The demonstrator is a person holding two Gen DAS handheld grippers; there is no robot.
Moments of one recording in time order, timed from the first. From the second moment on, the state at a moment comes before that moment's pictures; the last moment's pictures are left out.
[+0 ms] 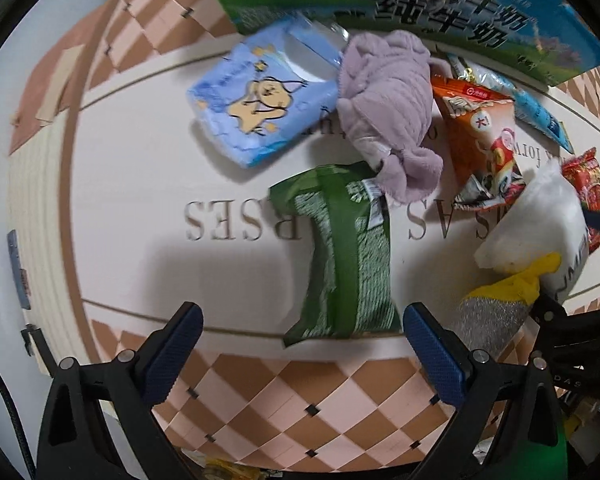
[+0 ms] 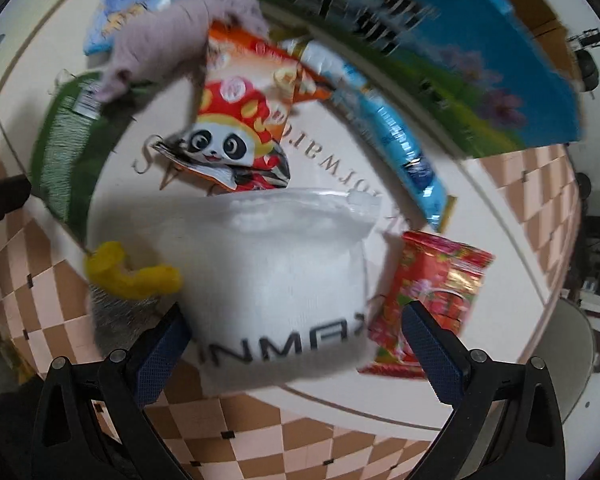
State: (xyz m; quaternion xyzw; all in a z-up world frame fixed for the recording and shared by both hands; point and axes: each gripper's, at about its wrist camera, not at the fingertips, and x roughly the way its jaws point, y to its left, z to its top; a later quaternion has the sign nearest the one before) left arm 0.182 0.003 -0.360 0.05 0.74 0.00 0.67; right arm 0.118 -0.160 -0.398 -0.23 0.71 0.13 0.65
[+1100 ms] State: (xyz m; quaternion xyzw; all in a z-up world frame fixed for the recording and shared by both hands) left arm 0.144 0.045 -0.308 -0.03 0.68 -0.07 0.73; right arm 0.103 -0.188 -0.338 0.11 0.72 0.00 0.68
